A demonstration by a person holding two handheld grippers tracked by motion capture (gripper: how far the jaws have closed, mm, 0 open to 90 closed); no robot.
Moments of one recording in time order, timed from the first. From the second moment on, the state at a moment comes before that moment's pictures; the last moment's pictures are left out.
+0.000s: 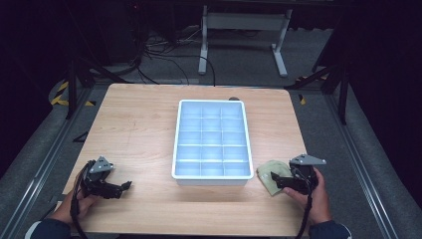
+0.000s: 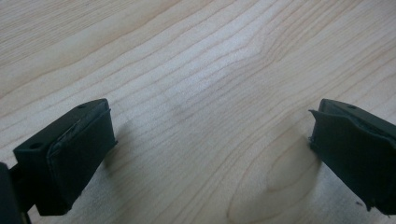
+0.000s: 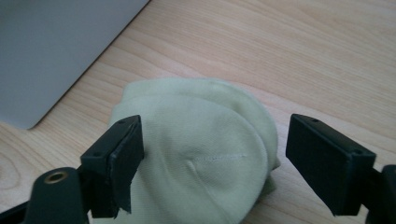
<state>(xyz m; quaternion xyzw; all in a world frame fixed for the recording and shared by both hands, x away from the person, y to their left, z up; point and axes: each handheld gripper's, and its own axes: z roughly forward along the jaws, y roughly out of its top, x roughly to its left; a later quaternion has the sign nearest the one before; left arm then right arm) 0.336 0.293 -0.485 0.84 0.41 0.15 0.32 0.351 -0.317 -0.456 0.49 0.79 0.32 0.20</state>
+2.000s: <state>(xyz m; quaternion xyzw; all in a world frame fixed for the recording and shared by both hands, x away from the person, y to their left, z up) 0.332 0.296 -0.485 0.84 0.41 0.15 0.32 0.342 -0.313 -0.463 0.43 0.80 0.38 0.14</state>
